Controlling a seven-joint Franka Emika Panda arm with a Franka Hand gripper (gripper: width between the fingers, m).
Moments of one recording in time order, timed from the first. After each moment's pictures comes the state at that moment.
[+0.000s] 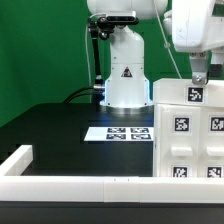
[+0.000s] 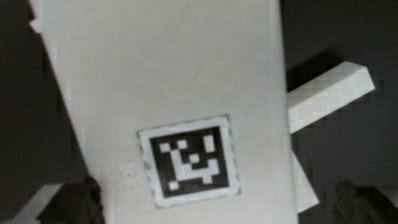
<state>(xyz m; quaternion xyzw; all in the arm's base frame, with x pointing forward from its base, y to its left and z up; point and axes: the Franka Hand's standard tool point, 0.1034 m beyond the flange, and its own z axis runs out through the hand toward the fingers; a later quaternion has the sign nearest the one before) 0.625 0.110 0.167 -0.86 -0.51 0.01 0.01</state>
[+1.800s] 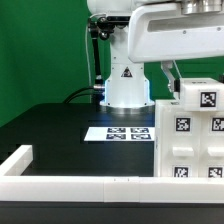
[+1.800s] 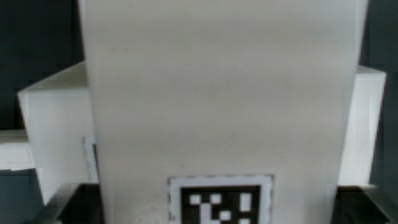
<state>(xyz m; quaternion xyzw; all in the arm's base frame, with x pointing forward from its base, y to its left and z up) 0.627 0.099 0.154 -1.00 0.01 0.00 0.04</state>
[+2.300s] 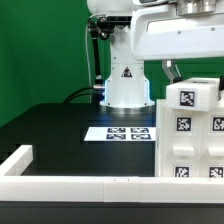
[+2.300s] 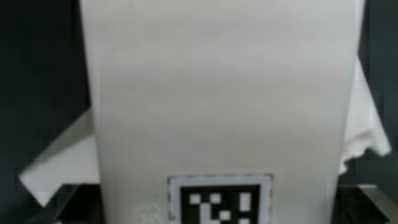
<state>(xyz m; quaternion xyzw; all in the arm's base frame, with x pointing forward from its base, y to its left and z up) 0.626 0.099 0.153 -0.95 0.30 0.00 0.04</state>
